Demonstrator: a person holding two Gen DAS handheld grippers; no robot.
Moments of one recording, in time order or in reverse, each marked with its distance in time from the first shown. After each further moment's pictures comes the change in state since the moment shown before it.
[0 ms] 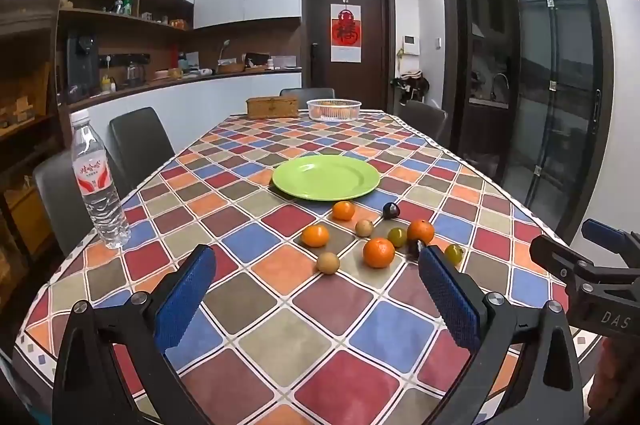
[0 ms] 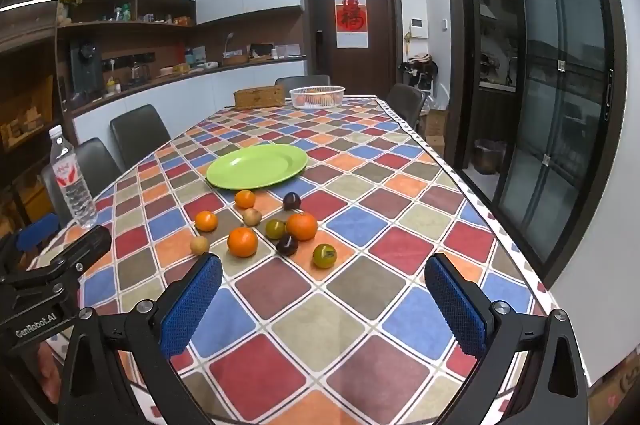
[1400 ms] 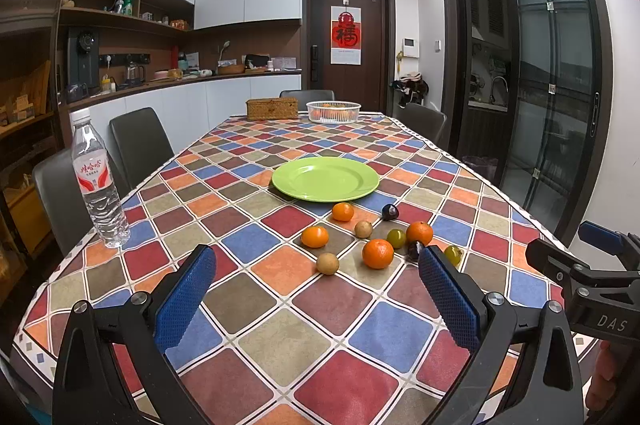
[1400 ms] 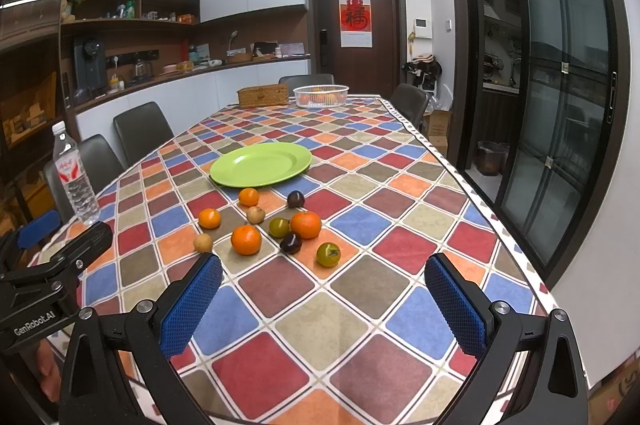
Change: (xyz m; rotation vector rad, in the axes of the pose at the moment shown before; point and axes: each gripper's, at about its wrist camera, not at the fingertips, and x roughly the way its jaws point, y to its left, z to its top) left arm 0.000 0.000 0.001 -0.005 -0.002 -0.003; right arm 0.000 0.004 -0.003 -0.003 -0.005 -0.005
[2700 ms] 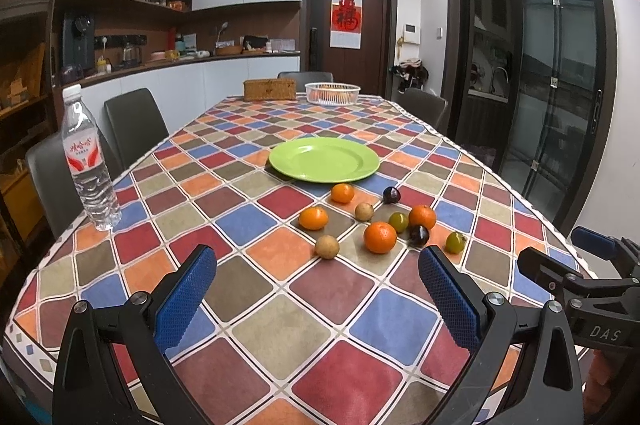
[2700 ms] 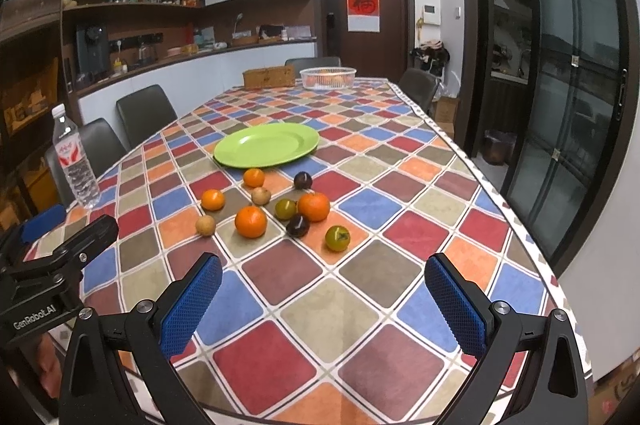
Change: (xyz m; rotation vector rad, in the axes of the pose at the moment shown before) left arm 0.022 0.002 -0.009 -0.023 0.071 -0.021; right arm 0.018 0.009 -0.008 -0.018 0.076 0.021
